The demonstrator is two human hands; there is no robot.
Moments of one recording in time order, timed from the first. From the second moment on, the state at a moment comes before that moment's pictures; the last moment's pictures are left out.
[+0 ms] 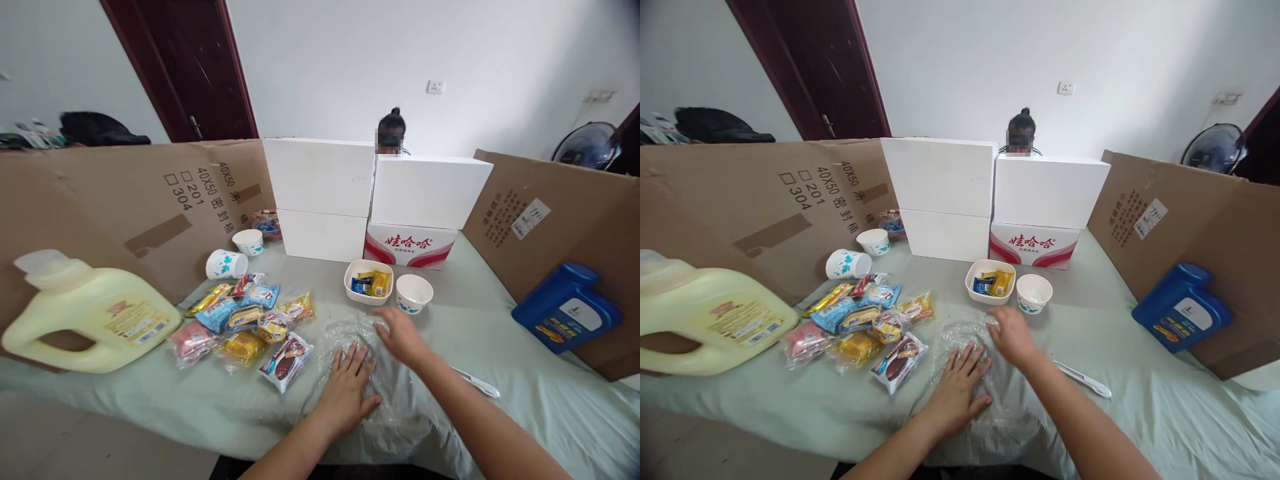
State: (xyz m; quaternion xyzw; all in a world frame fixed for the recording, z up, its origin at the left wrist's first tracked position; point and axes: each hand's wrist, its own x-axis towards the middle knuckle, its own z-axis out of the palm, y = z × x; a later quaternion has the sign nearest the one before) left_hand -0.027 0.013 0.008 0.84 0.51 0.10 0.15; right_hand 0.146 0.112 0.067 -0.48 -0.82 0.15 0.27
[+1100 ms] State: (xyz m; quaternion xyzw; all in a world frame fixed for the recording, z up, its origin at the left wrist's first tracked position) left_hand -0.074 -0.005 0.045 0.83 0.51 0.14 0.18; right_hand 0.264 -0.038 0.032 -0.43 -0.86 0.22 0.14
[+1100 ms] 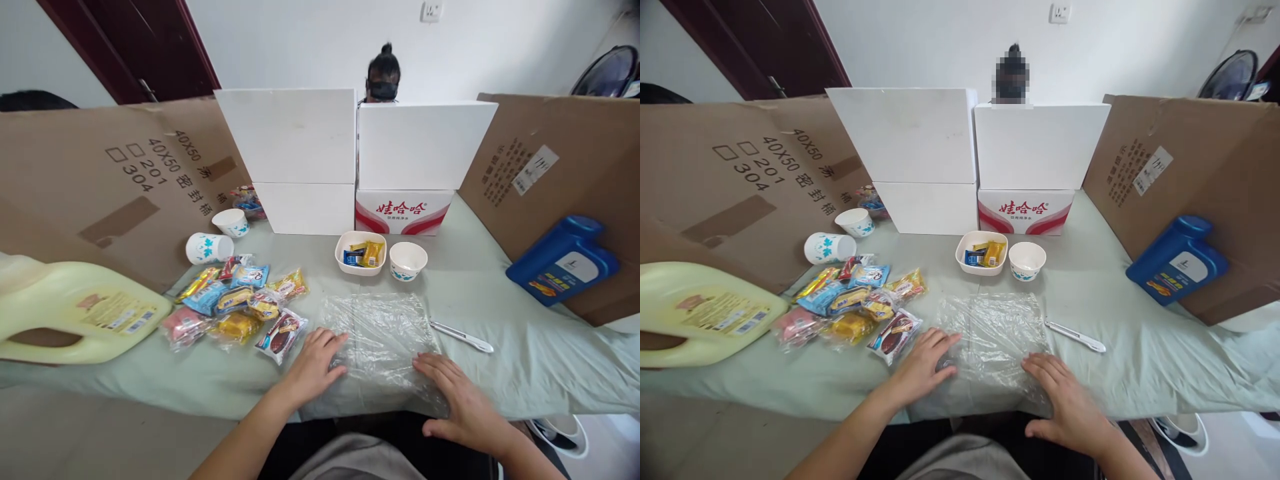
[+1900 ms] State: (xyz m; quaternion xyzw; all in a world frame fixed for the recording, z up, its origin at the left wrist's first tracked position) left_hand -0.058 0.074 0.016 0.61 0.68 0.35 0.23; right_hand 0.220 0.027 -0.002 -0.70 -0.62 0.15 0.31
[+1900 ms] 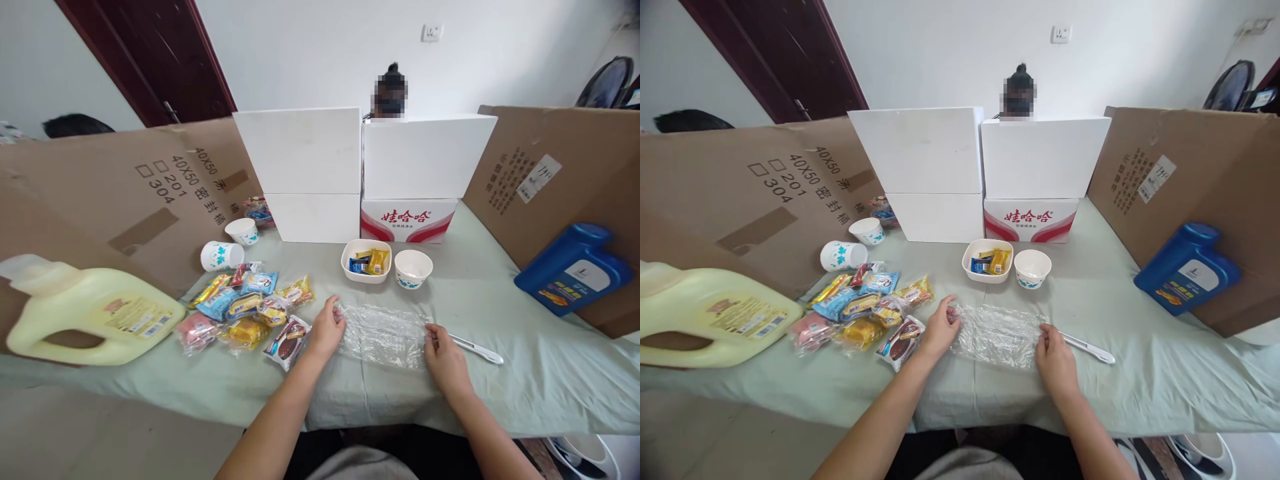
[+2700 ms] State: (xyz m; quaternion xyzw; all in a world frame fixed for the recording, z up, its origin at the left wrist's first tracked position) left_hand 0.004 0.030 0.014 0.90 0.39 0.17 0.05; right_hand 0.212 0.026 -0.009 -0.70 -0.68 0.03 0.23
